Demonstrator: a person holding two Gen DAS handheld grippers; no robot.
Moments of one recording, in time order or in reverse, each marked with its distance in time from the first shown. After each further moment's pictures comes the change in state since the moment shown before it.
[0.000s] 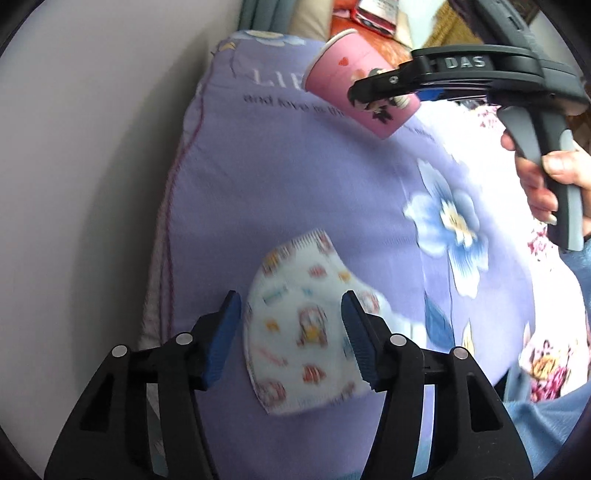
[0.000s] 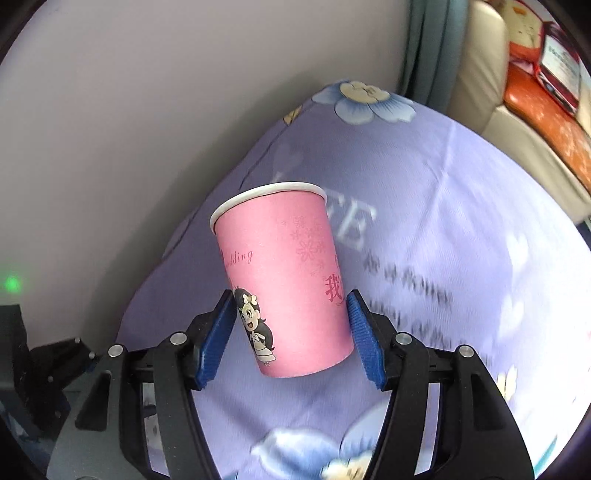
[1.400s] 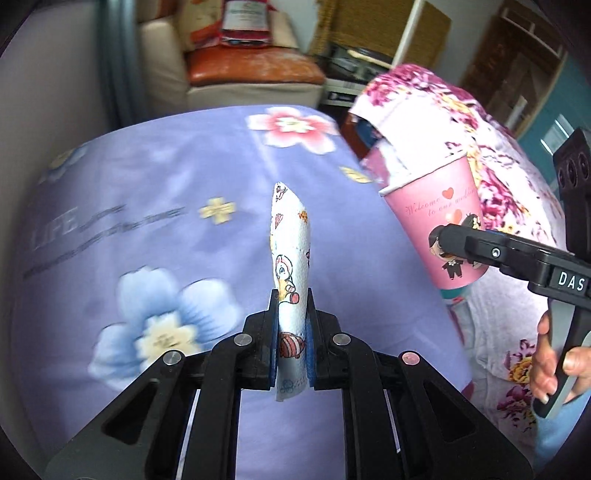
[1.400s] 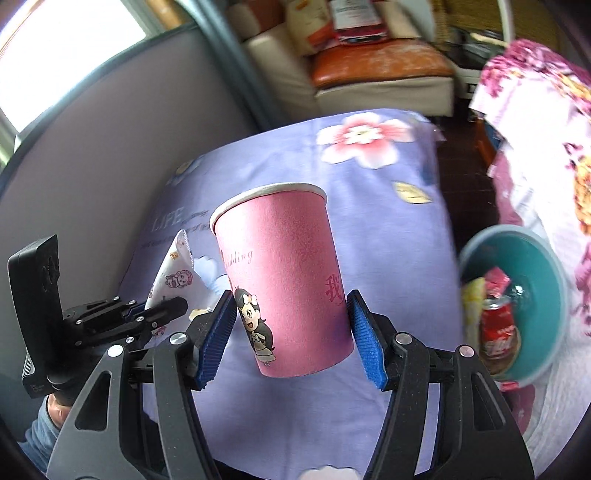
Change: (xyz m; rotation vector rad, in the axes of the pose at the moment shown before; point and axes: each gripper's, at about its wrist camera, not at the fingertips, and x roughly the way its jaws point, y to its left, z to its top) left arm 0.025 -0.310 0.075 0.313 -0.089 -0.091; right arm -0.213 -0.209 -0.291 0.580 -0.359 -0.044
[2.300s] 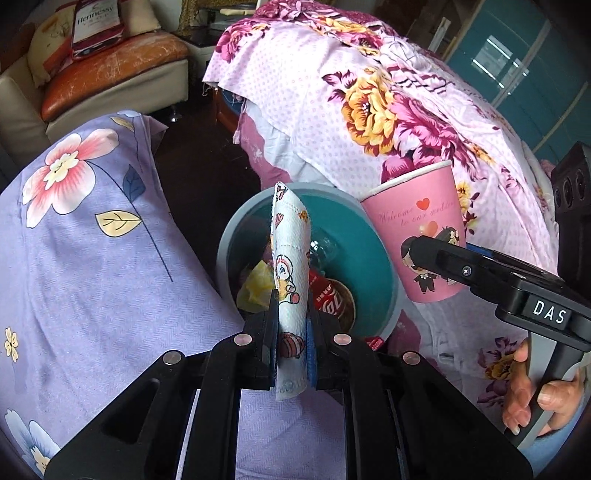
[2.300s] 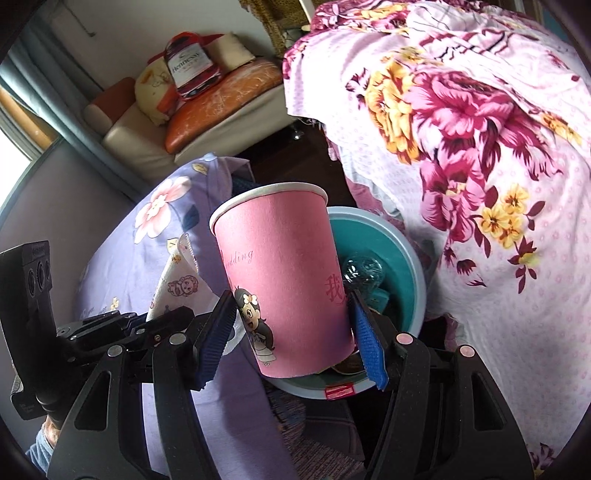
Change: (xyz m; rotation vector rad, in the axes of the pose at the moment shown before) left arm 0.152 -0.208 0.070 0.285 0.156 -0.189; right arm -0.065 -0.224 -0.019 0.370 -0.115 -0.209
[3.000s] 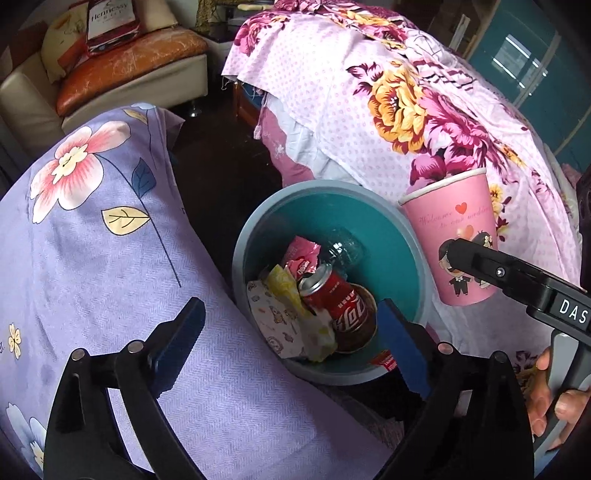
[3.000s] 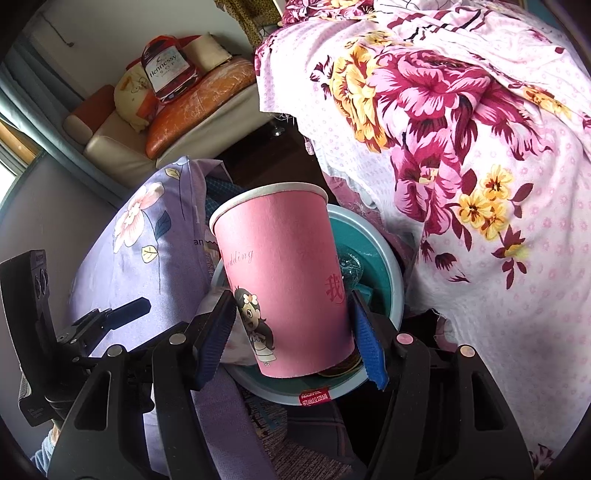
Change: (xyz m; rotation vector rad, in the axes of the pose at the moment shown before) left arm 0.015 0.008 0.004 -0.033 0.003 0.091; right arm 0.006 -0.022 -0.001 0.045 0.001 -0.035
